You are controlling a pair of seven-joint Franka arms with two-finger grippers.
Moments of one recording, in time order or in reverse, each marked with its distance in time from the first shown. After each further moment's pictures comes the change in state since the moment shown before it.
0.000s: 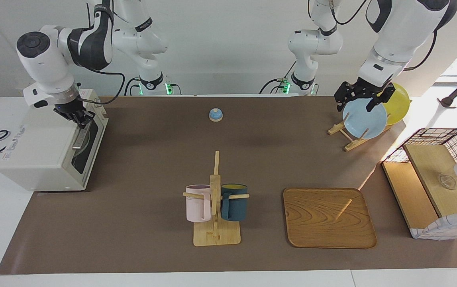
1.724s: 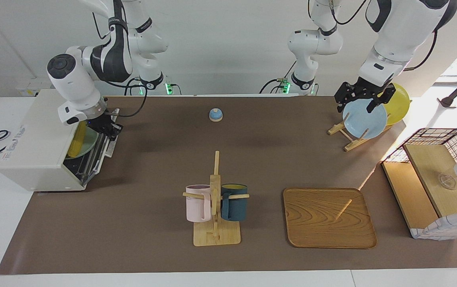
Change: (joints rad) left arm 0.000 0.000 -0.003 -0.005 -0.001 0.037 0.000; right arm 0.089 0.068 0.023 -0.093 0.187 0.146 0.086
